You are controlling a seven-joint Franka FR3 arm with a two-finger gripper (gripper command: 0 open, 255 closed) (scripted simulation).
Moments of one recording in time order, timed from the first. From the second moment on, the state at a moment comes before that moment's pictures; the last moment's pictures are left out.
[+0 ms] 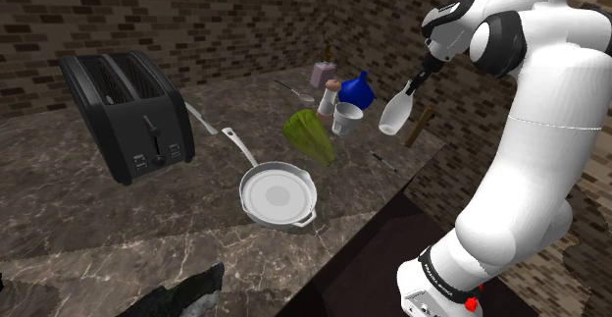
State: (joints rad) arm -0.26 0.43 -0.67 -1.63 0.44 2.02 -1.26
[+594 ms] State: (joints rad) arm -0.25 0.41 -0.67 -1.59 0.42 1.97 -1.24
